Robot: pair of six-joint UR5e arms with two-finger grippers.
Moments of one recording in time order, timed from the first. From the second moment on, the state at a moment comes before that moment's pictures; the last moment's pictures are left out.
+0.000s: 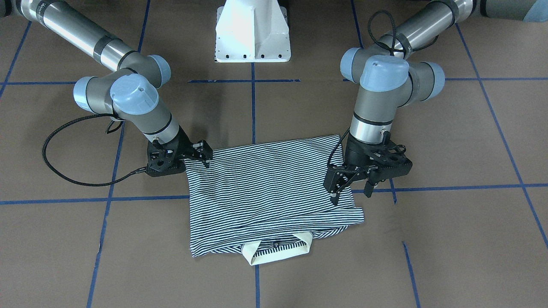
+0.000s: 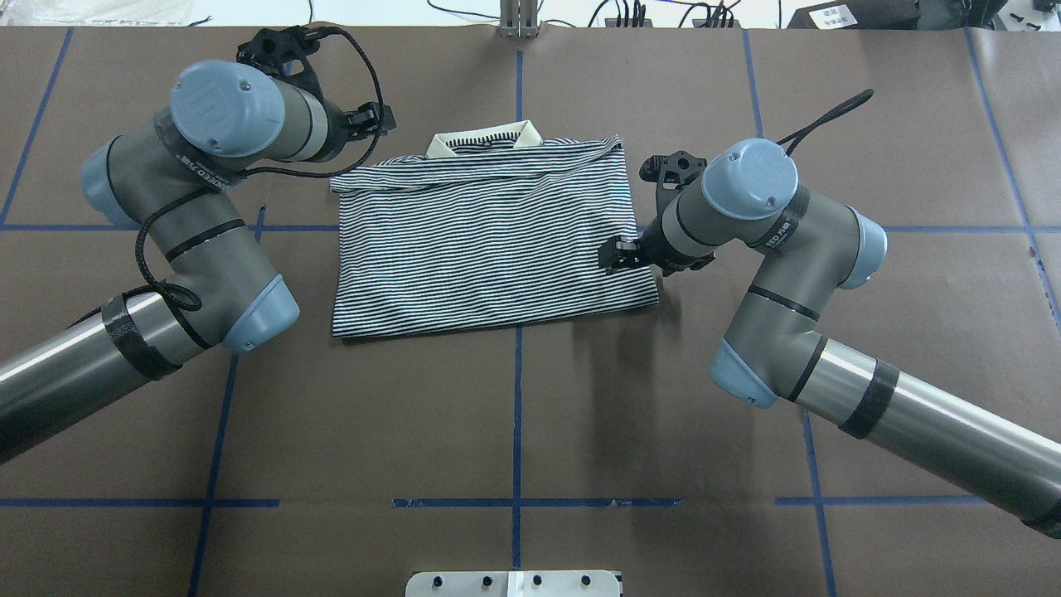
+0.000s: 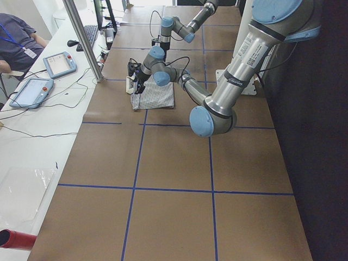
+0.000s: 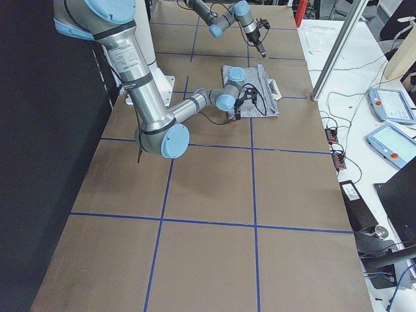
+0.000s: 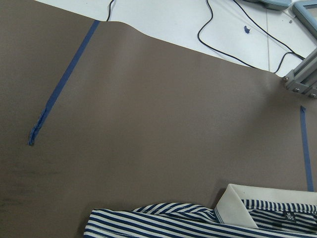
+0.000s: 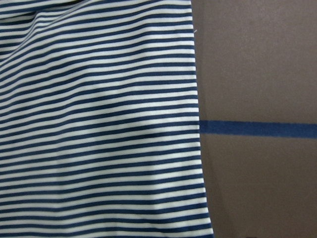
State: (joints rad) left arm -0.77 -2.18 -1.52 -2.00 -1.63 -1.36; right arm 0.66 -1.04 1.46 -1.10 1.98 1.13
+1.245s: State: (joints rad) left arm -0.77 -2.18 -1.54 -2.00 -1.63 -1.36; right arm 0.65 -1.05 1.47 -1.10 2.01 1.13
